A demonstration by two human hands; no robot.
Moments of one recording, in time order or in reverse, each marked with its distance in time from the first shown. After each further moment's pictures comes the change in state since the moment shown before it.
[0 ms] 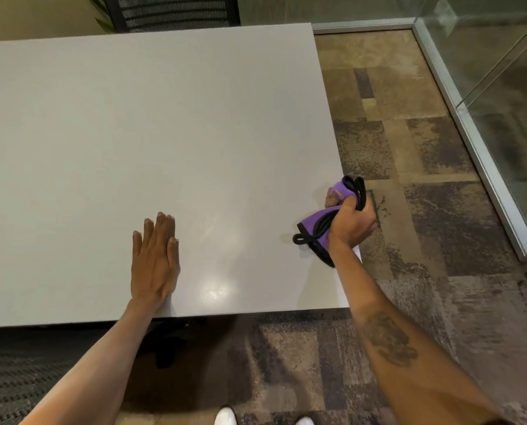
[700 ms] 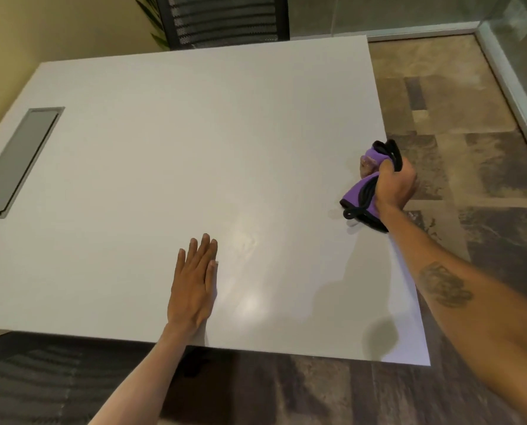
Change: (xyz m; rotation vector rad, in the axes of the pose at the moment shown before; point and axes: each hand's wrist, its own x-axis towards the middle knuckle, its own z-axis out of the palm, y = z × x) left_hand 0.004 0.001 -0.001 -0.040 -0.012 0.022; right_hand 0.090 -0.043 0.116 -0.056 -0.289 -0.161
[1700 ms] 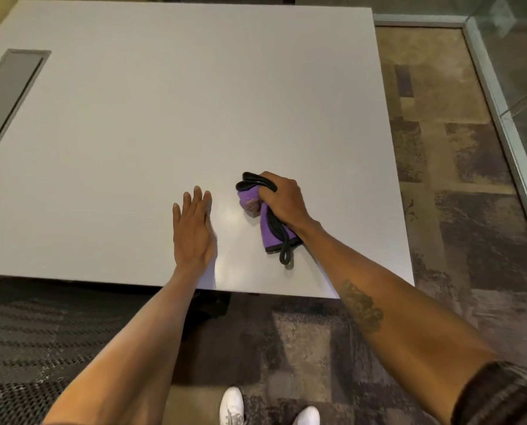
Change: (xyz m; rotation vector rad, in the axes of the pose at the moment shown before) left_hand 0.003 -0.012 0.002 0.006 0.119 -0.064; right_hand -0.214 -0.006 0.061 -0.179 -0.854 -0.365
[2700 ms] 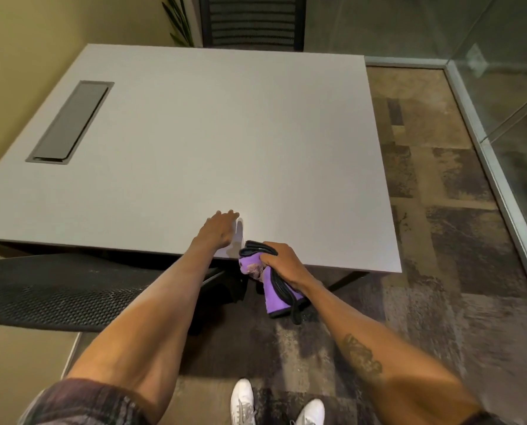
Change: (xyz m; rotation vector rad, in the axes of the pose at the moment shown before) left_hand -0.042 0.012 -0.107 0.166 -0.574 0.037; right_hand -0.185 -0.063 0.048 0.181 -0.275 0.220
